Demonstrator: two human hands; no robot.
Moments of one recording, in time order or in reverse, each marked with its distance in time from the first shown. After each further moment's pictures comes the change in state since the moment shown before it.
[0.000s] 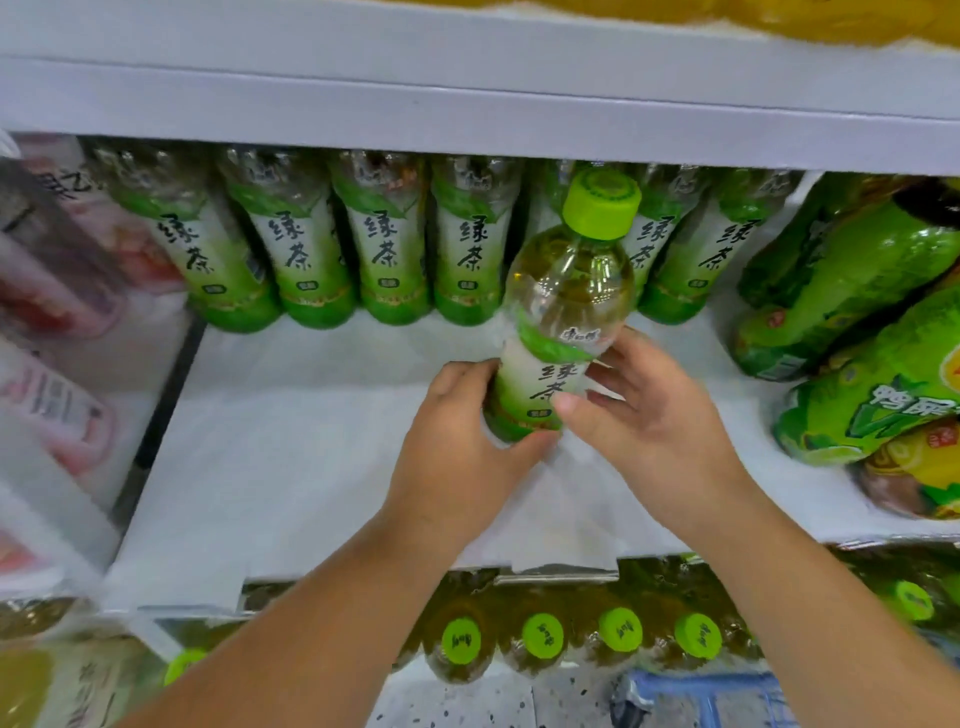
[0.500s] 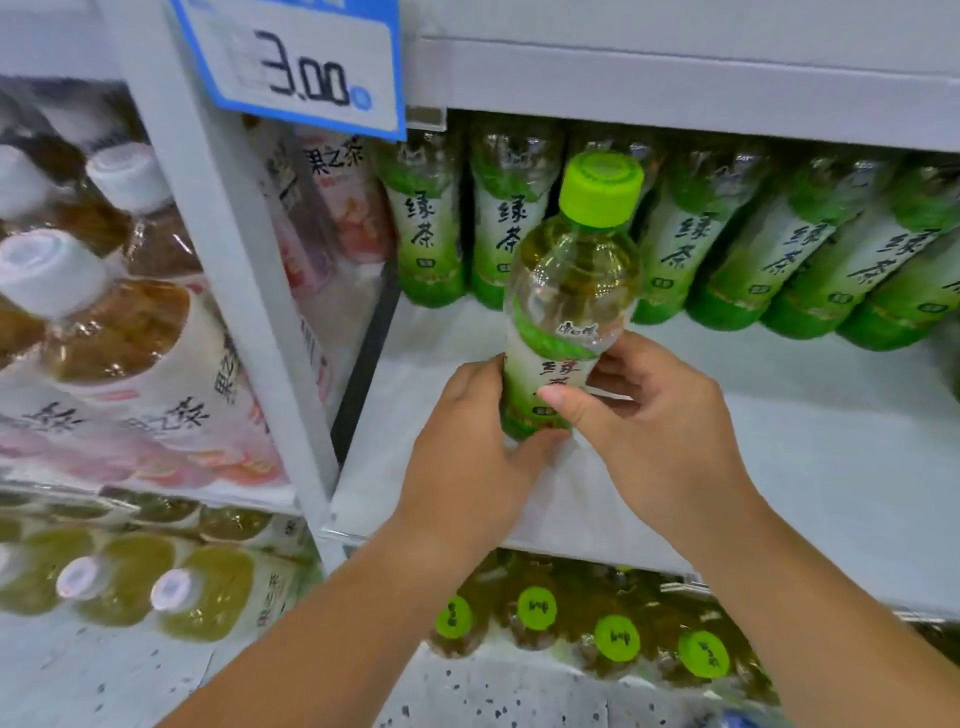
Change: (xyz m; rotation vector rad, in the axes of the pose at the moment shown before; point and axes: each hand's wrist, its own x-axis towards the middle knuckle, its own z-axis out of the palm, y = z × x) left_hand -0.036 -0.042 -0.108 0.132 0.101 -0.147; right_hand 0.014 -0.022 0.134 -0.024 -0.063 -0.101
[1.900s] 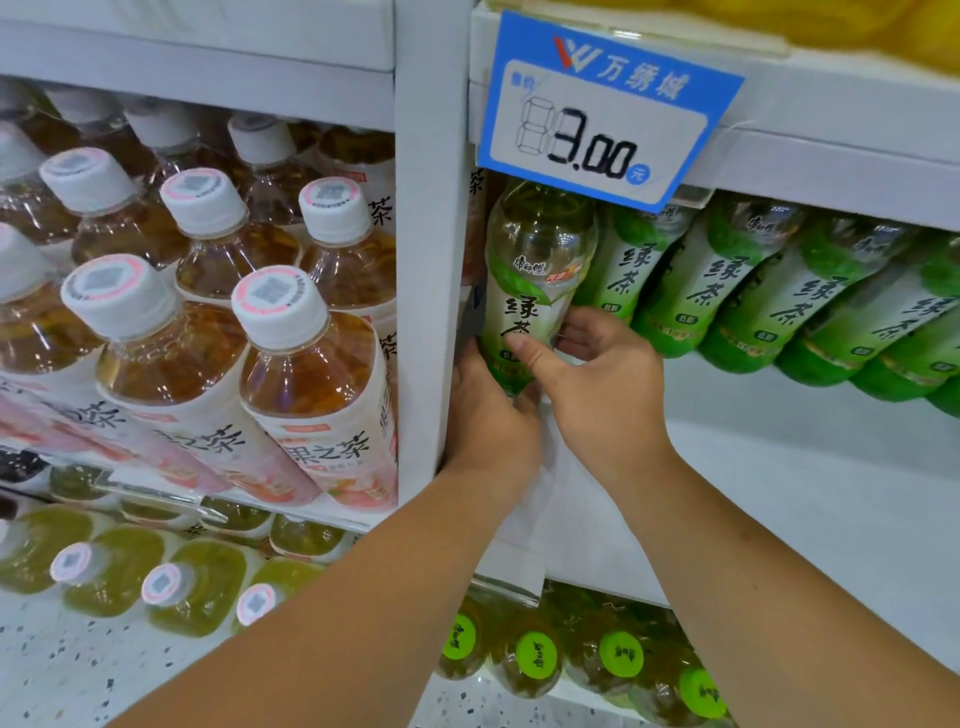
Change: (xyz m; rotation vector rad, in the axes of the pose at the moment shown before) left_hand 0.049 -0.030 -0.047 -0.127 0.190 -0.367; right_hand 0.064 -0.024 0.116 -0.078 0.192 0.019
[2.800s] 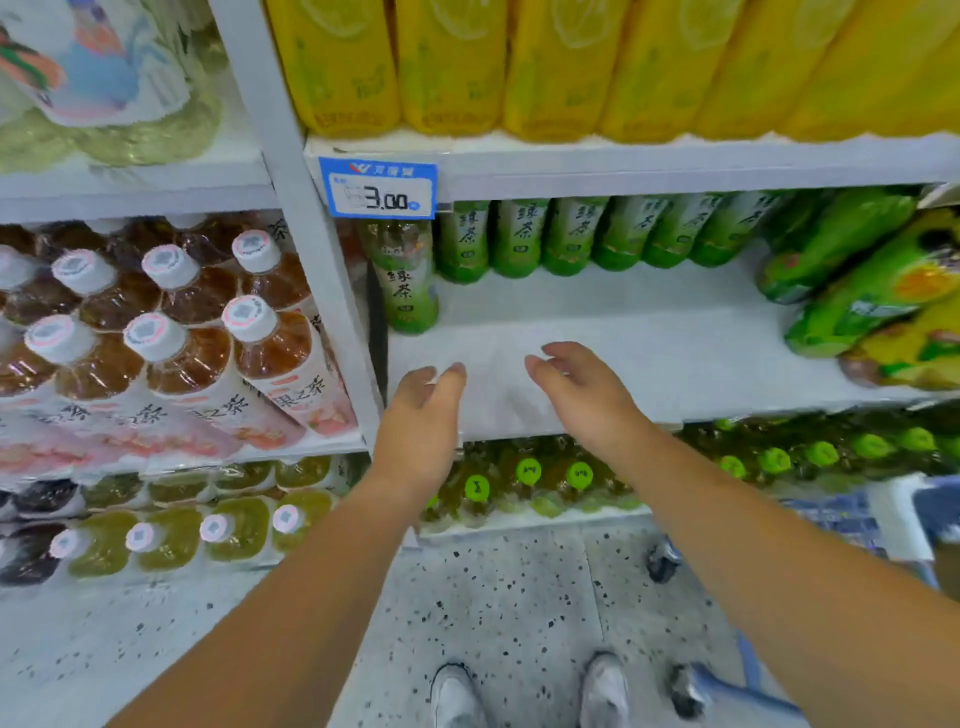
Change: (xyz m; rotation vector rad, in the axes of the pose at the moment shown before) left_hand -0.108 0.033 -0.069 -0.090 -0.399 -0.224; right_hand -0.104 -0.034 -0.124 -0.103 -0.148 0.567
